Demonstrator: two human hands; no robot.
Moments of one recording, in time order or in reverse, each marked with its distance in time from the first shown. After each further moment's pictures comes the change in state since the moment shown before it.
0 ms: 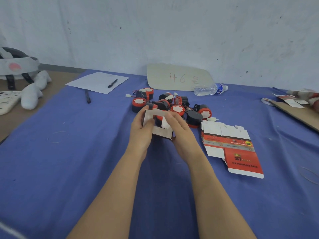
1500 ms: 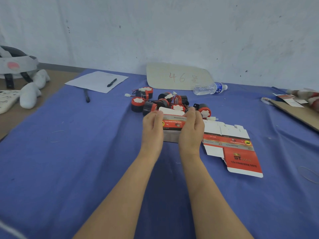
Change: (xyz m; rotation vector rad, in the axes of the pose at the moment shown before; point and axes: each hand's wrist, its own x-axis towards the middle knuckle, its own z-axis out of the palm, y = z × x) left_hand -0.021 0.010 0.030 -0.011 -0.005 -0.032; right_hand 0.005 -0.001 0.003 -0.062 0.644 -0.207
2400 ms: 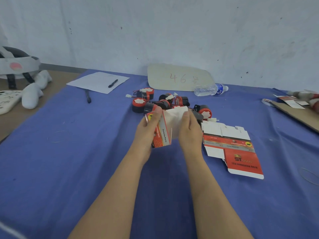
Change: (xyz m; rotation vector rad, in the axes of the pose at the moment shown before) left_hand 0.011 0.000 -0.023 -0.227 -0.189 -0.160; right_hand 0.006 0.004 -0.006 -0.415 -0.154 0.087
